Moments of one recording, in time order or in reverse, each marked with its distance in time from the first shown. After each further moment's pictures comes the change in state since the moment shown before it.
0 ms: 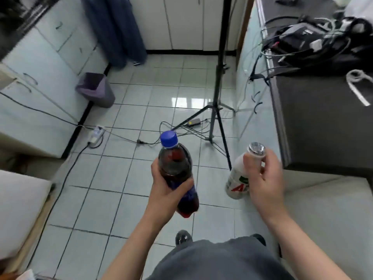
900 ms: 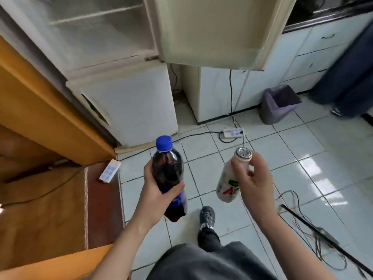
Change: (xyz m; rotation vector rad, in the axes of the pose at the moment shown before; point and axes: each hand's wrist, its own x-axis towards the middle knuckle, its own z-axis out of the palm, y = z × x) left_hand 0.013 -0.083 -0.423 -0.149 1.096 -0.180; right_hand 0.010 -0.145 0.561 0.061 -1.079 -0.326
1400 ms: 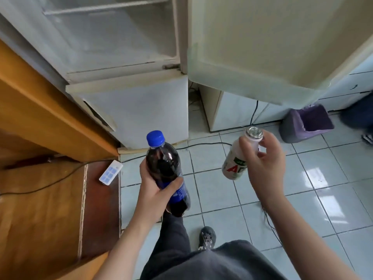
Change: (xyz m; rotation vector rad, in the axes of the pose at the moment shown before) left_hand 0.195 0.013 -0.025 -0.122 0.184 -0.068; right_hand 0.232 -0.022 0.108 -0.047 0.014 -0.019
